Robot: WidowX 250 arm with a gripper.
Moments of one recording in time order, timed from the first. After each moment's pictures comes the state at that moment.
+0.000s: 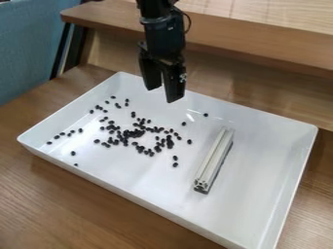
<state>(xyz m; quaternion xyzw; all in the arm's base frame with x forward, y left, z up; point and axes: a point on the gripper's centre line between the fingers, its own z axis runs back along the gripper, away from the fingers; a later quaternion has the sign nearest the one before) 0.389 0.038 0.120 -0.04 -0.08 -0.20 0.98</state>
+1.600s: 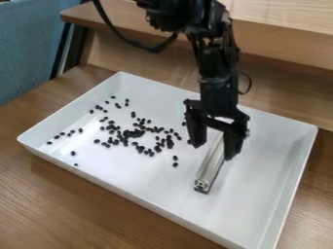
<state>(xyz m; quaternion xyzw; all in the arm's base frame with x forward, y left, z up) 0.372 -0.064 0.062 -0.08 -0.03 -0.10 0.99</state>
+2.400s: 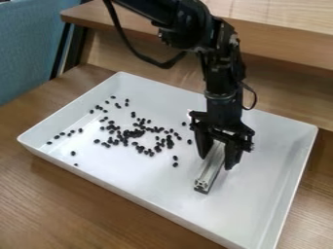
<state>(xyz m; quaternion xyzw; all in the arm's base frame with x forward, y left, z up) 0.384 -0.068 0.039 -0.06 -0.04 -0.10 0.99</state>
